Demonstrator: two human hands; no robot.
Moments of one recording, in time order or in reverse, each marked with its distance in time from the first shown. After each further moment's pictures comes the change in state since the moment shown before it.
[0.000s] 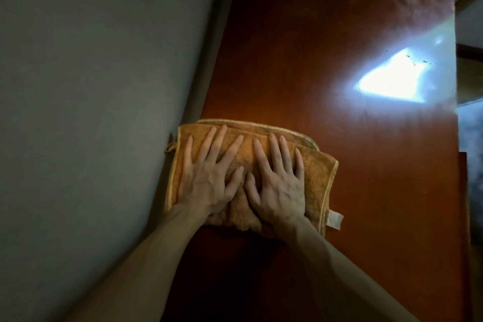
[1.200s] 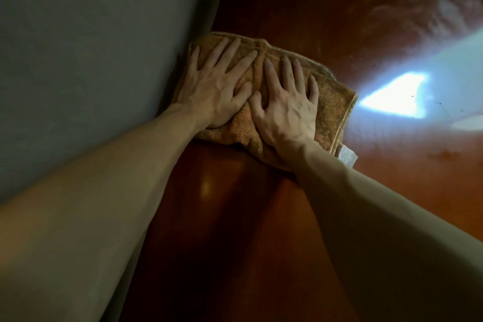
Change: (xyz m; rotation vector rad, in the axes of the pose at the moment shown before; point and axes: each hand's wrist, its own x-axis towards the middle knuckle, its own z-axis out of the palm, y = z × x) left_hand 0.310 -0.029 -0.033 0.082 0.041 0.121; right_hand 0.281 0.065 -0.025 0.031 0.132 0.122
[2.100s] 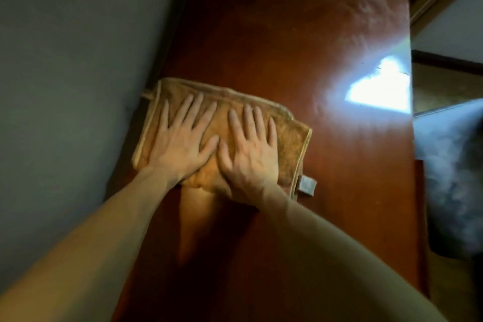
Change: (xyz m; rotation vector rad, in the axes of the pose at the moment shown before) left_hand -0.198 0.097 0.017 0.054 -0.044 -0.075; right_hand -0.208 0.031 -0.024 0.039 -0.087 -0.127
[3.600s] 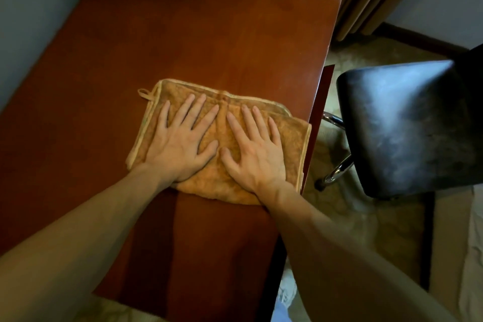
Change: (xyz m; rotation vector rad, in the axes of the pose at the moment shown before) left_hand -0.198 0.287 0.047 0.058 0.004 -0.064; right_hand -0.275 0.200 -0.038 -0.025 -0.023 -0.222
